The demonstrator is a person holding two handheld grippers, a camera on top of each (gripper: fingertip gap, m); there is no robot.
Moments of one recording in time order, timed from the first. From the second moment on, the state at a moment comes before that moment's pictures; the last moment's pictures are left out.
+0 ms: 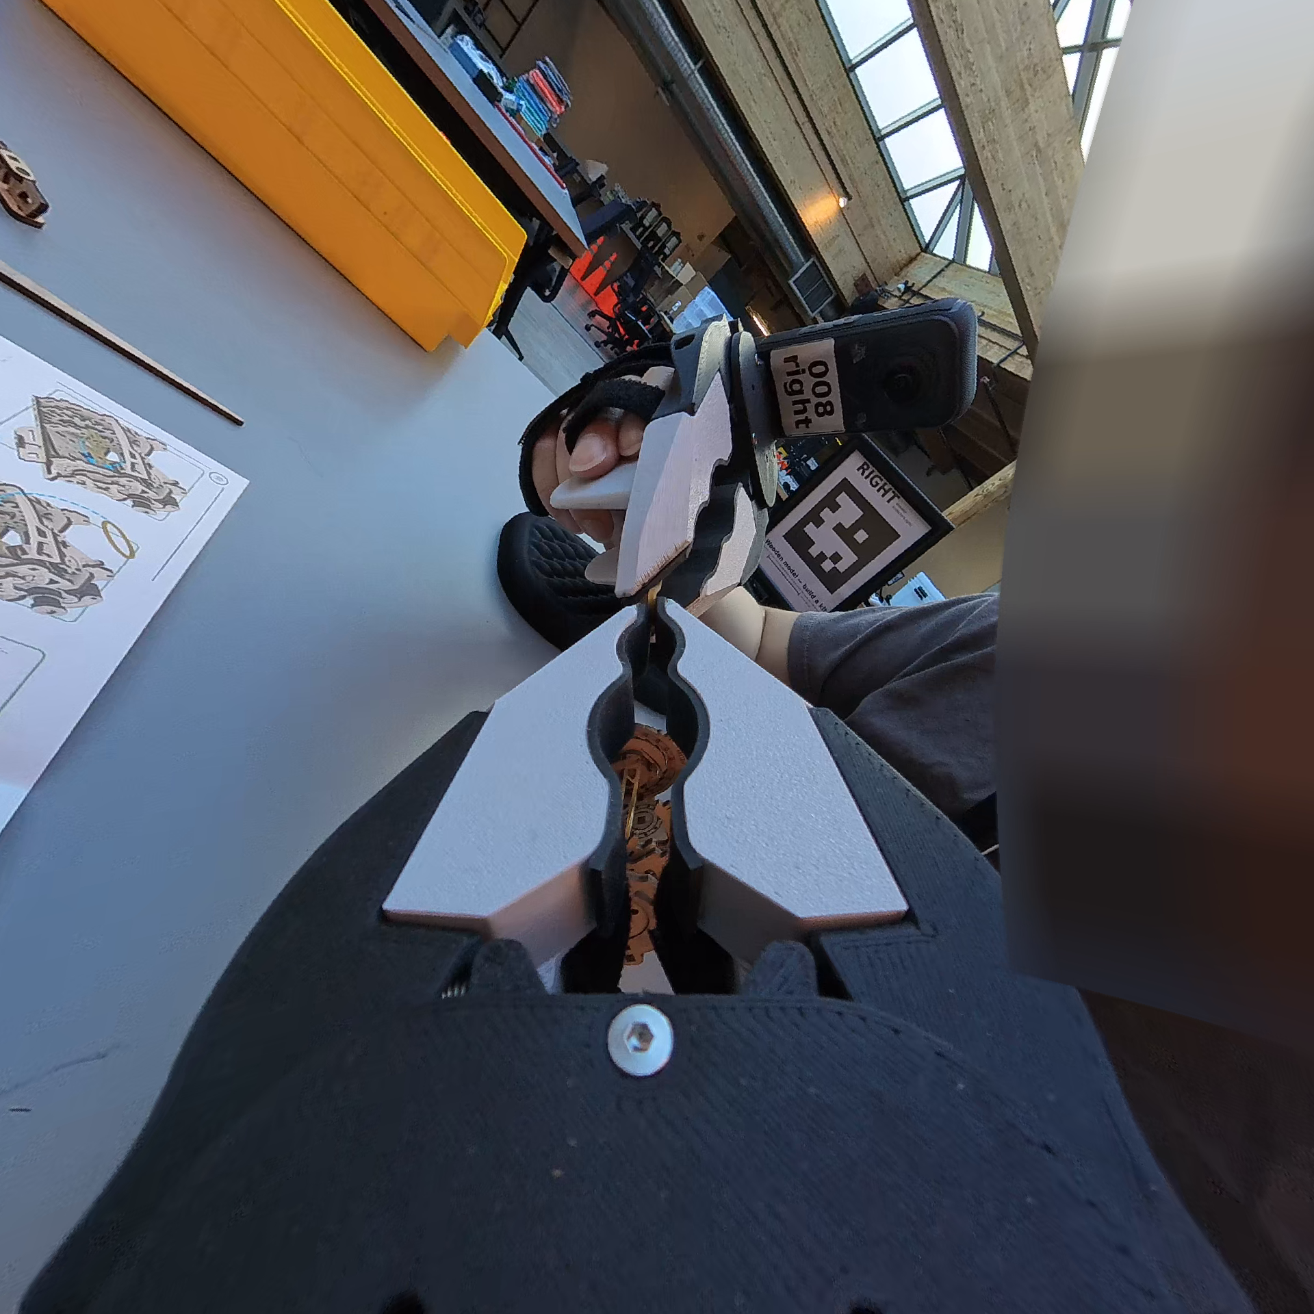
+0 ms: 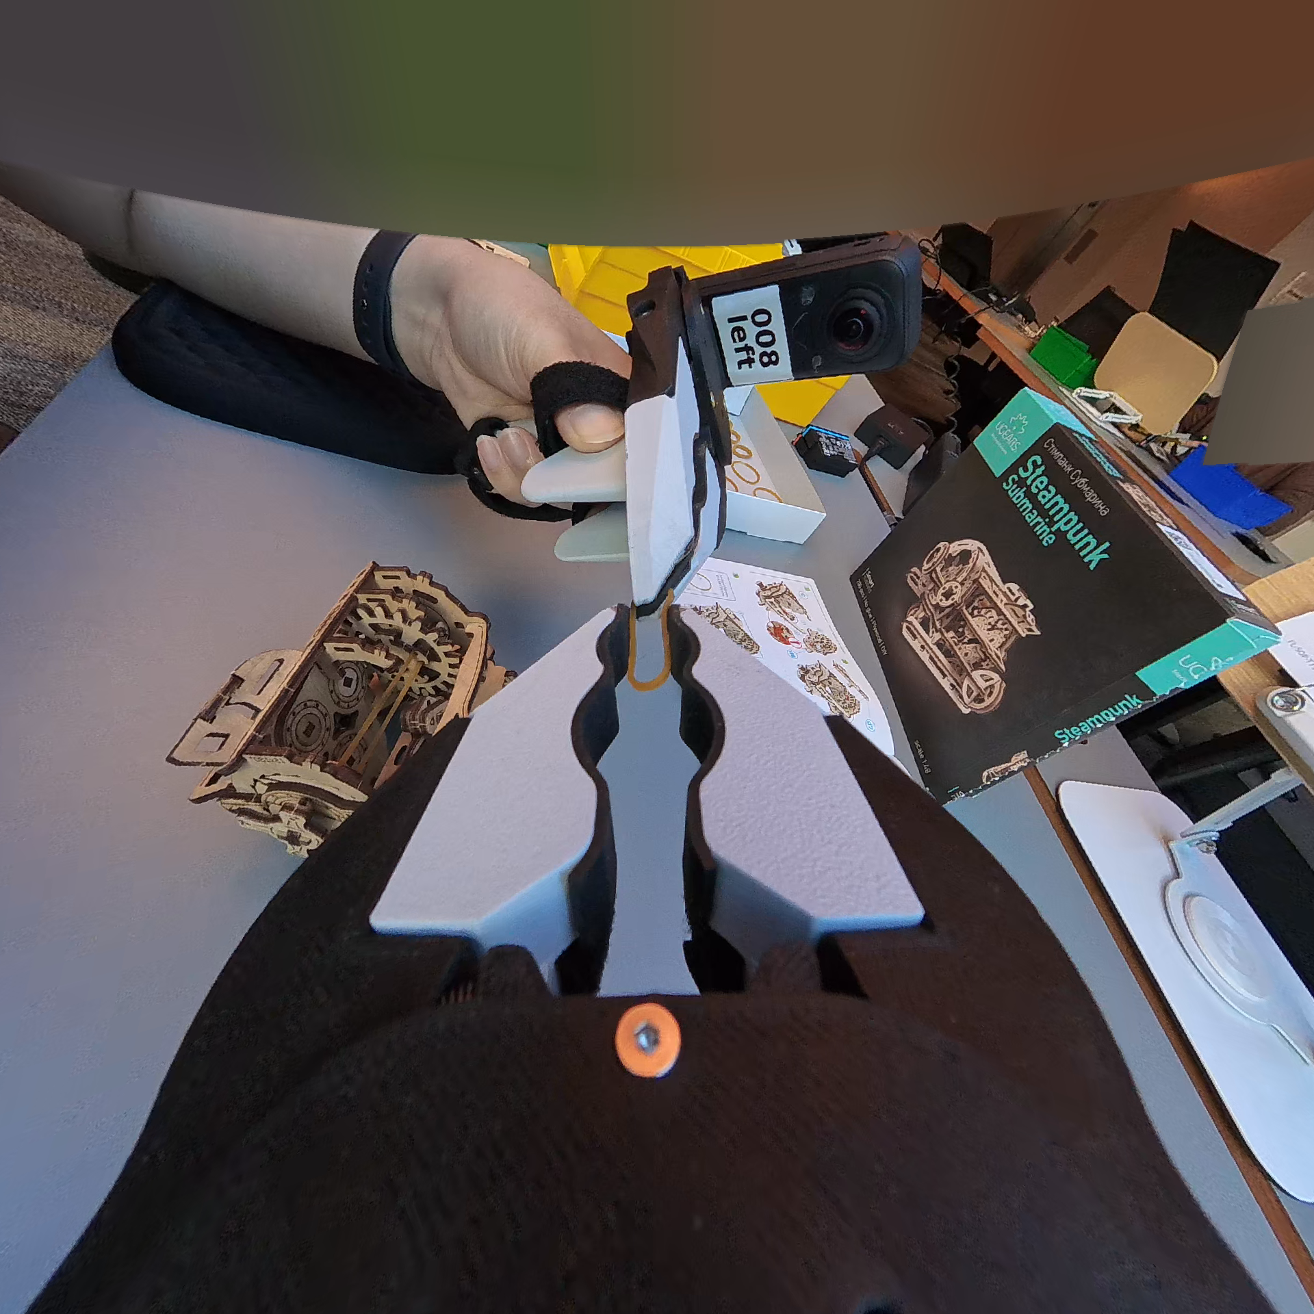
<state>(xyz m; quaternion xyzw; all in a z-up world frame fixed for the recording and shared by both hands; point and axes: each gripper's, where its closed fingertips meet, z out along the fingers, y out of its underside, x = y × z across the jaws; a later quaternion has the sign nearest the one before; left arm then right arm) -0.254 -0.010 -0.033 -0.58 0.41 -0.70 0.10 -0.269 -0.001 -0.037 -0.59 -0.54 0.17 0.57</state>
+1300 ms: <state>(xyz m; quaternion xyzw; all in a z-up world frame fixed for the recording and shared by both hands) -0.249 0.001 -0.068 -0.65 0.43 -0.61 0.13 -0.265 0.016 -0.076 -0.63 -0.59 -0.02 0.51</state>
